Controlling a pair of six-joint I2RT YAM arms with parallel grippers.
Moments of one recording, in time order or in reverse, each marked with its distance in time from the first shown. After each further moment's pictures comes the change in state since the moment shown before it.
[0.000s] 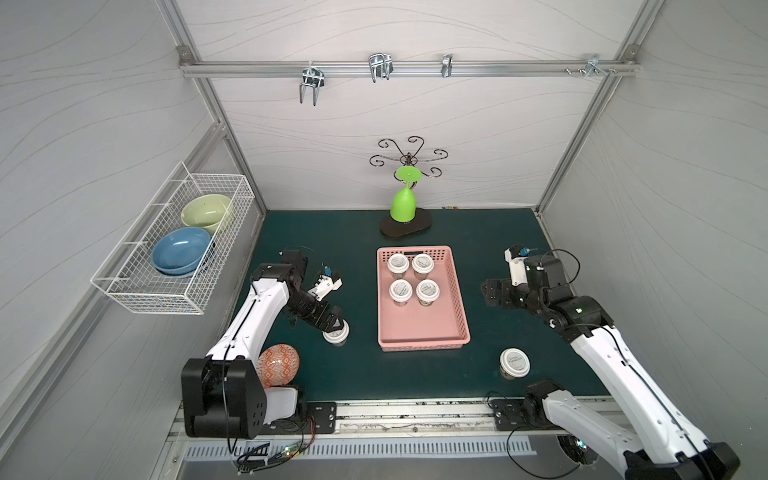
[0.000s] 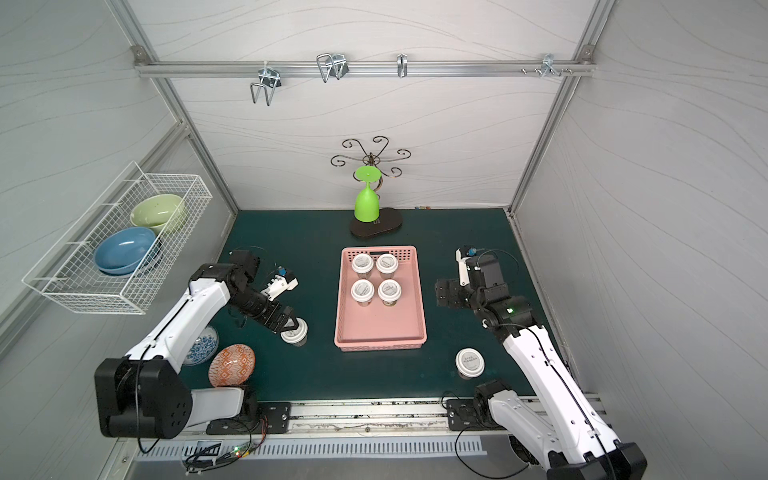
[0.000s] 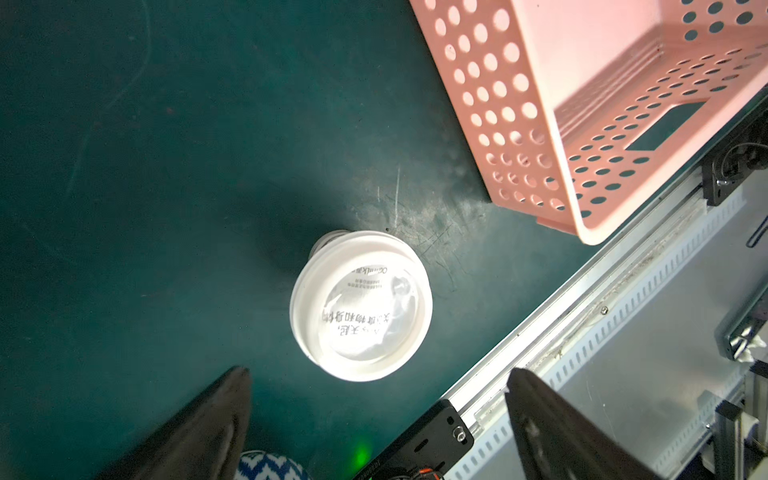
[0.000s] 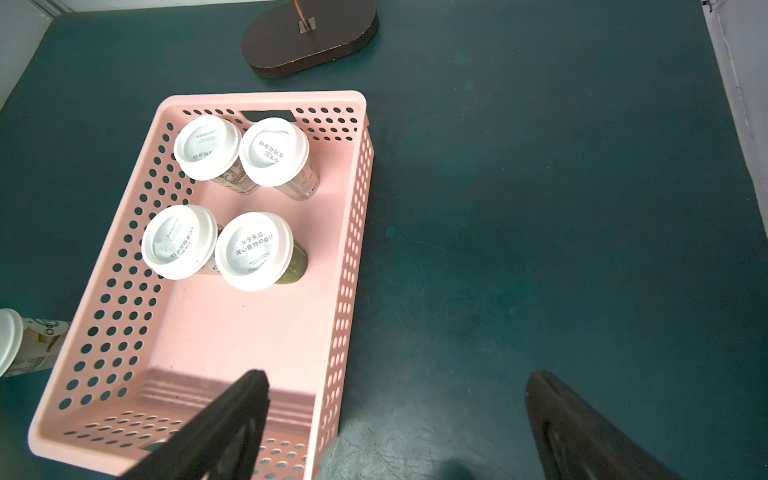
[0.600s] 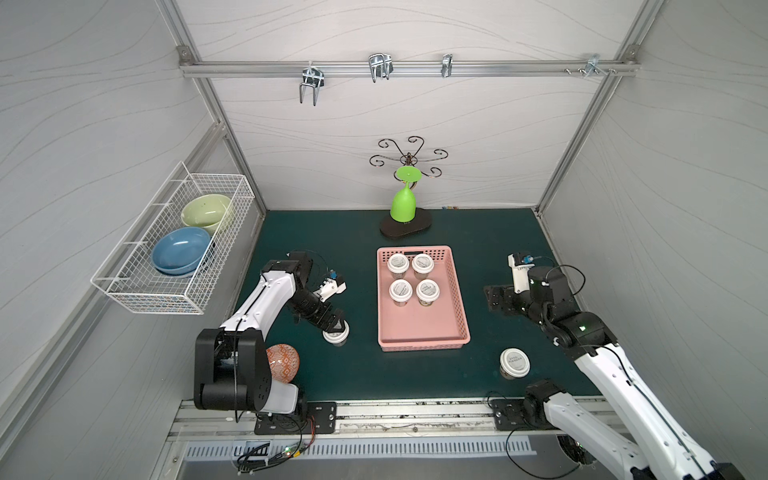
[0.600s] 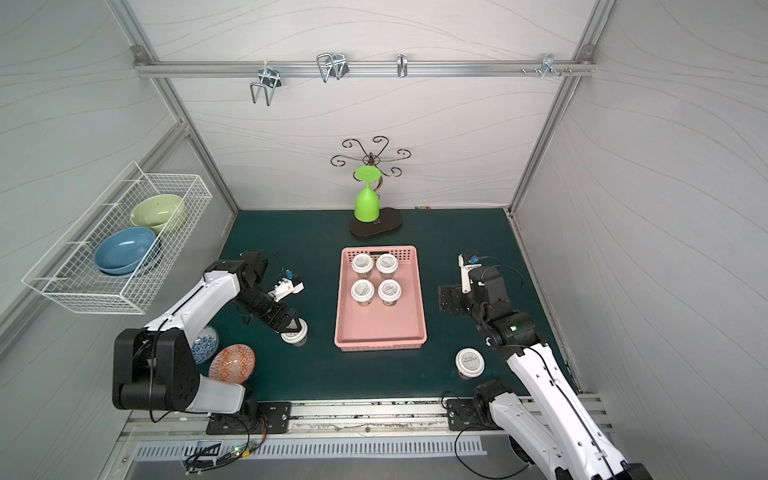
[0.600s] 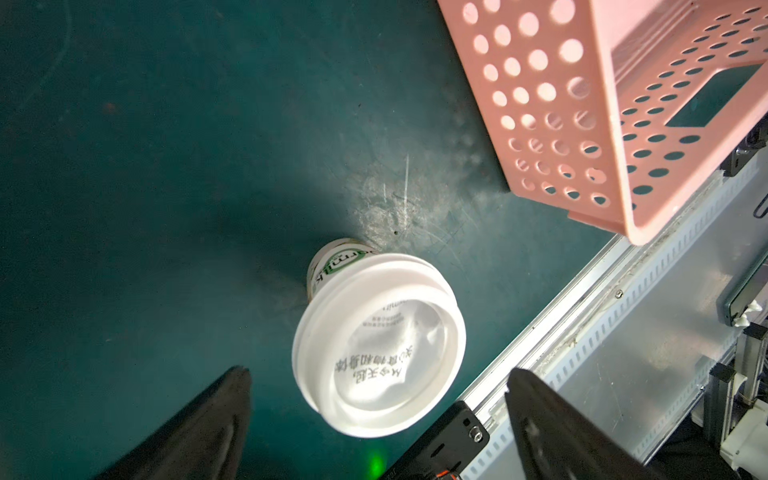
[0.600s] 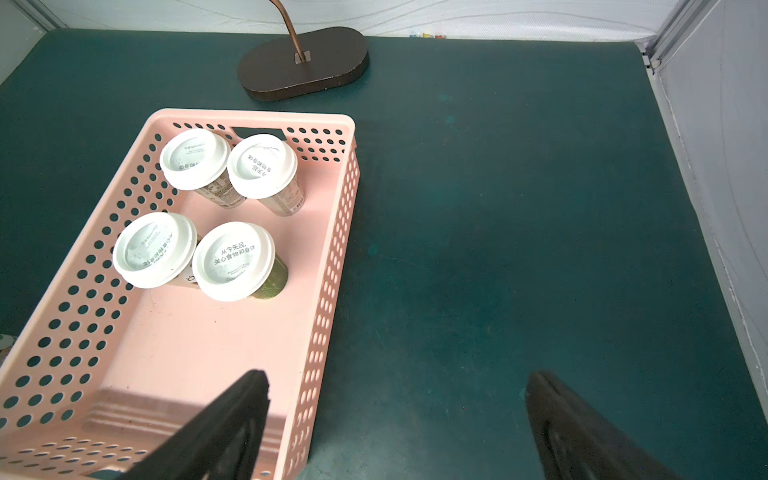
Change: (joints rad) left arm -0.013 0.118 -0.020 0.039 0.000 0.069; right arm 0.027 -0.103 -0.094 0.082 0.084 -0.045
